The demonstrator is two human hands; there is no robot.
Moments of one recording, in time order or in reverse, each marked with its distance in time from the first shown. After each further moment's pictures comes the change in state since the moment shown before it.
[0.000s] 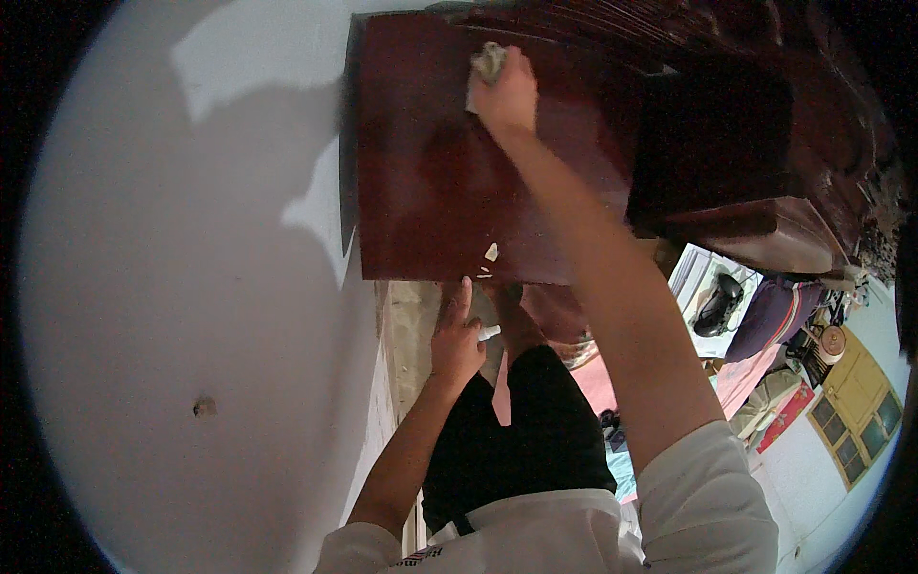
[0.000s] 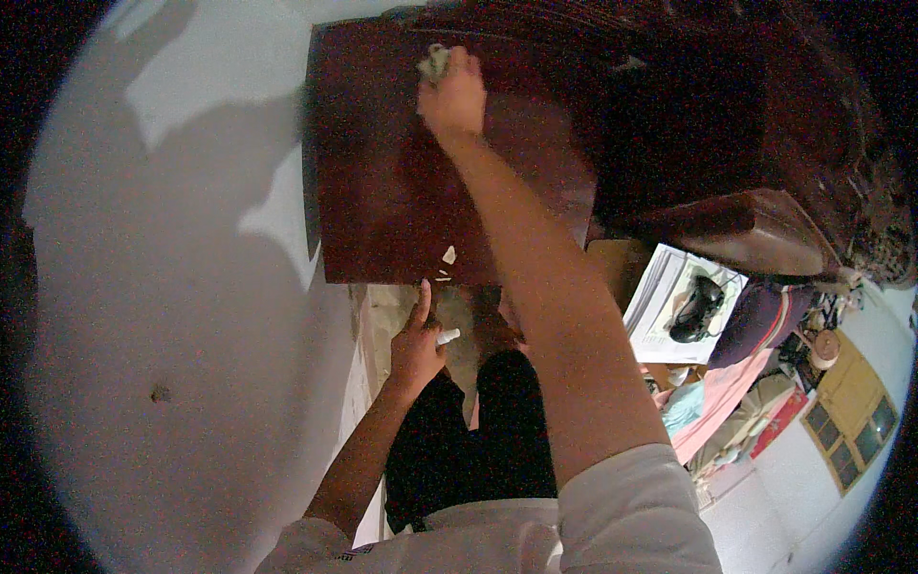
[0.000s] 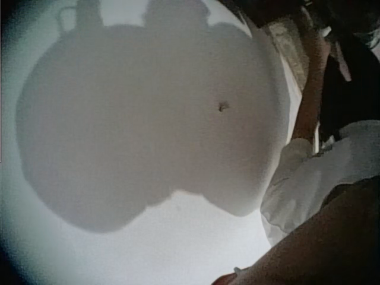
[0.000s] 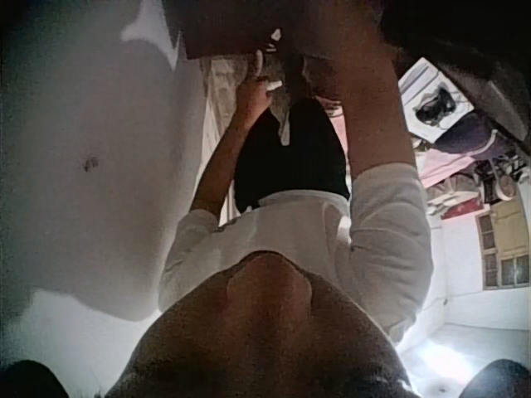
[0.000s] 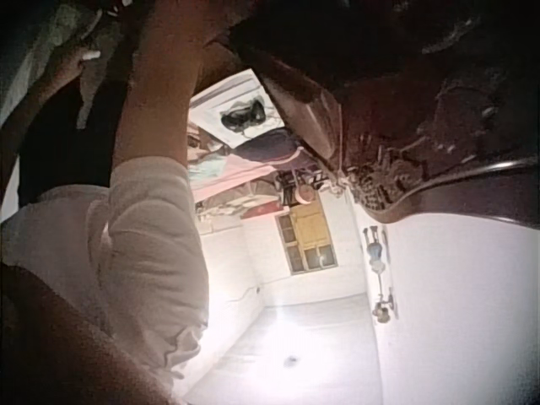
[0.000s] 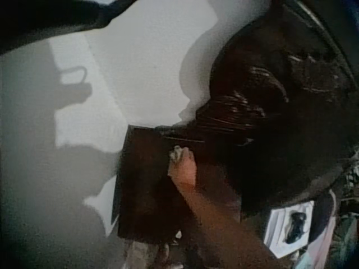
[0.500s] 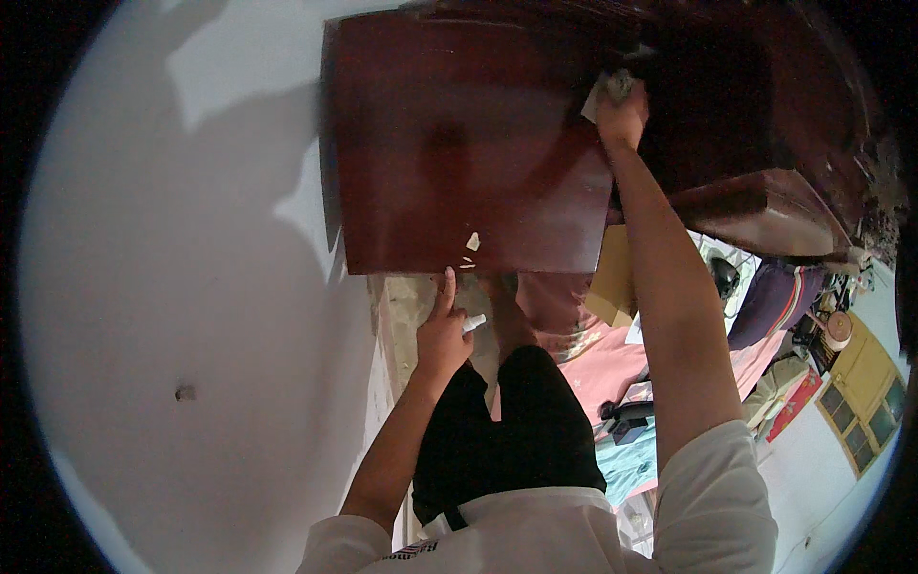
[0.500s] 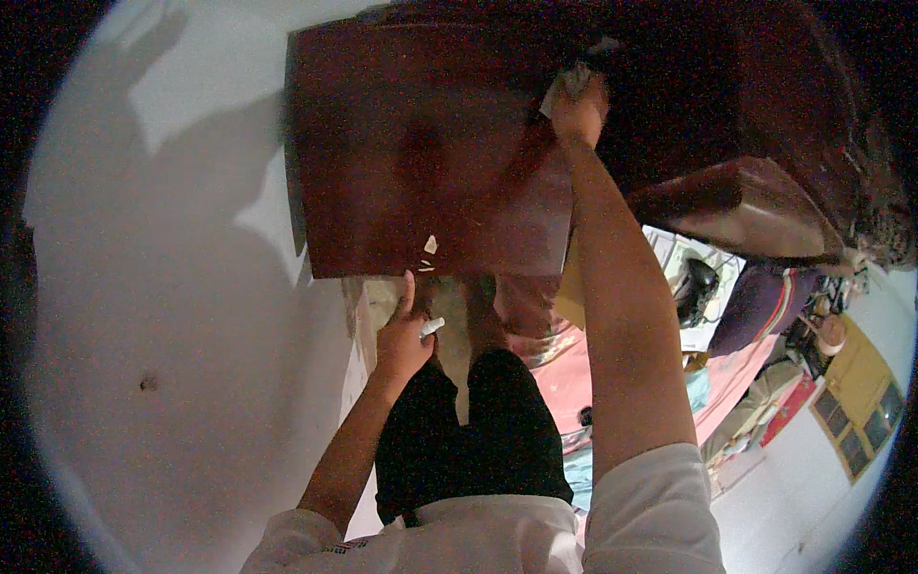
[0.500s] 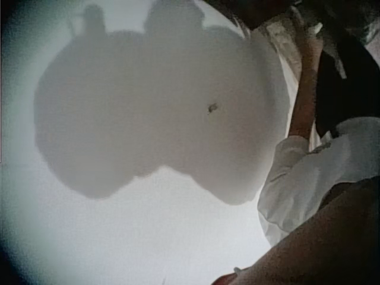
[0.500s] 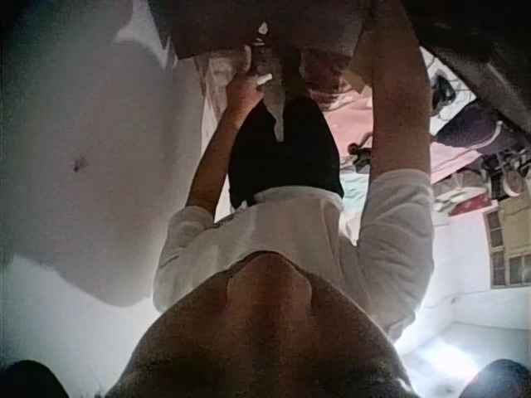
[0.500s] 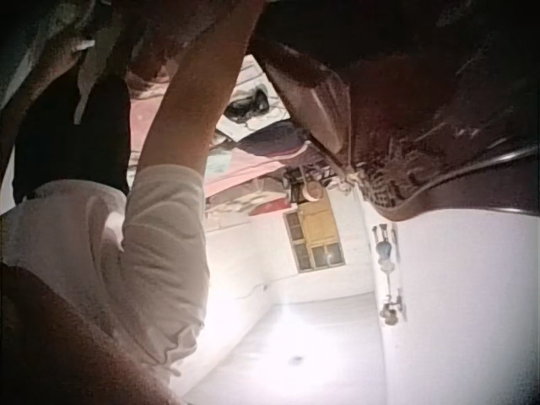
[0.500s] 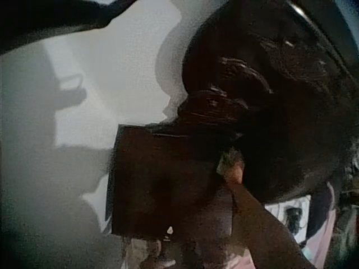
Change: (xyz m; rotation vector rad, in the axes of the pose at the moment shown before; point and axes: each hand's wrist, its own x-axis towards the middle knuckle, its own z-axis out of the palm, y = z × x) left_hand 0.002 0.011 -0.005 0.072 -0.042 -0.025; right_hand 0.009 0.154 -0.146 -0.210 0.189 0.252
